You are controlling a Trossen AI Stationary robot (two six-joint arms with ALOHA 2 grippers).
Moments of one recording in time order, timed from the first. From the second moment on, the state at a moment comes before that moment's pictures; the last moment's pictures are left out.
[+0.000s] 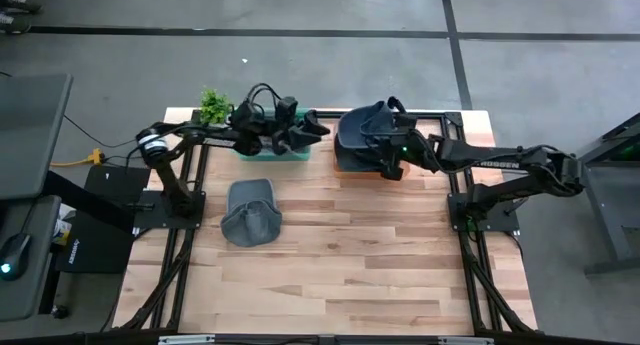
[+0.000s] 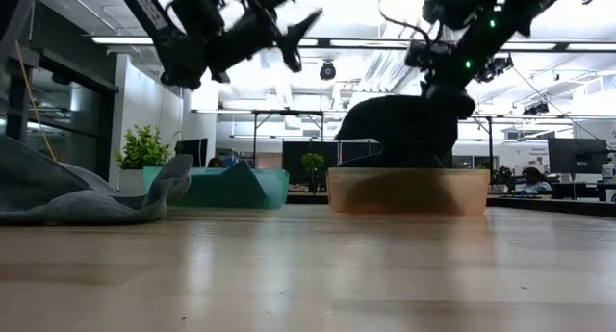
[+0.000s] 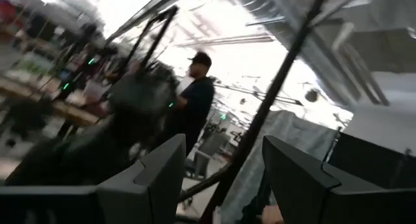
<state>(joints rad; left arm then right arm) 0.50 1.73 0.92 1.47 0.80 -0.97 -0.35 1.19 0.73 -0.25 0.41 -0.47</state>
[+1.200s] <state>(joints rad) 0.09 1.44 0.98 0.77 0.51 -0.42 -0.47 1.37 0.58 -0.07 0.12 -0.05</state>
